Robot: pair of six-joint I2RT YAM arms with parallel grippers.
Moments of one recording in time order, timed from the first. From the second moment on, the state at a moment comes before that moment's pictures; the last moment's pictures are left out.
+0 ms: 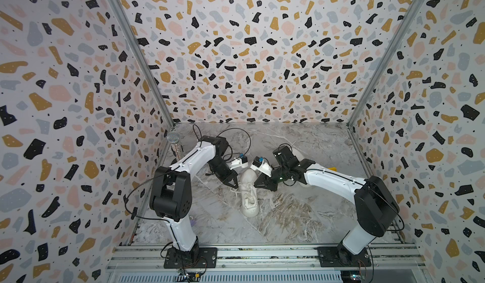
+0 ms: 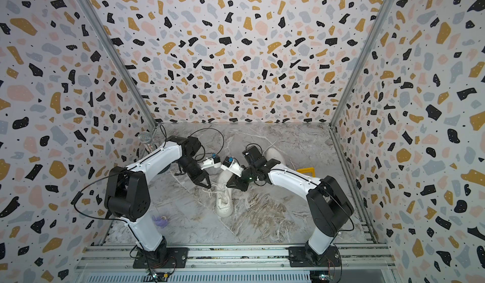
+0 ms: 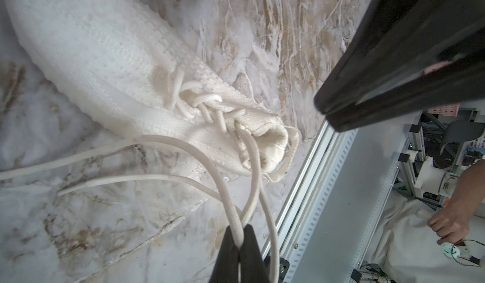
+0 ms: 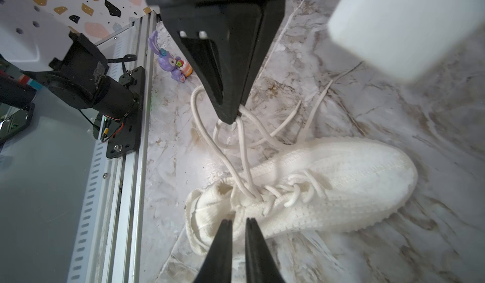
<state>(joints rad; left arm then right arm) -0.29 1.78 1.45 -1.39 0.62 0.66 0.76 1.66 1.15 -0.35 -0.70 -0.27</state>
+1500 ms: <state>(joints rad) -0.25 1.89 1.52 -1.45 0.66 0.64 0.91 1.79 1.24 -0.22 -0.37 -0.38</state>
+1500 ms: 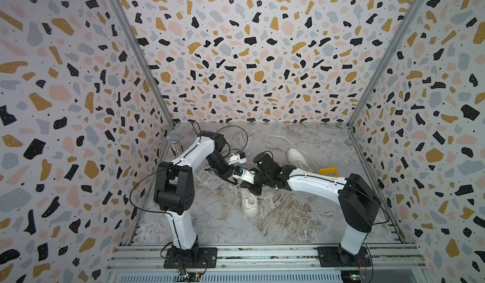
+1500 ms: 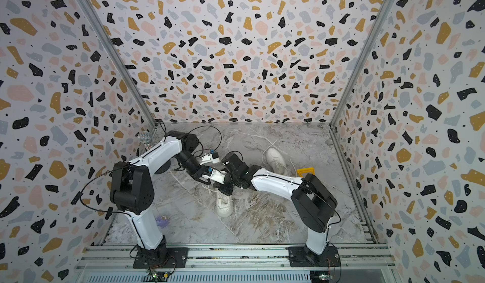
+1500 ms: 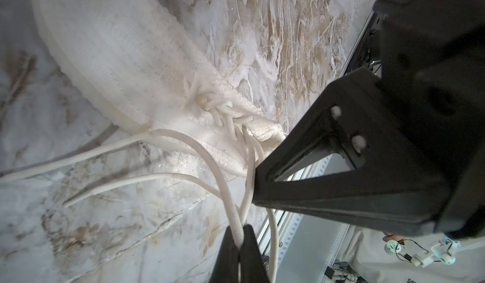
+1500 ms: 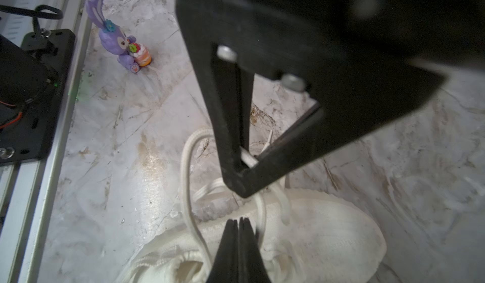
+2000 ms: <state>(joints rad) -0.22 1.92 1.54 -1.50 0.76 0.64 0.91 1.80 1.15 -0.17 -0.26 -0.37</state>
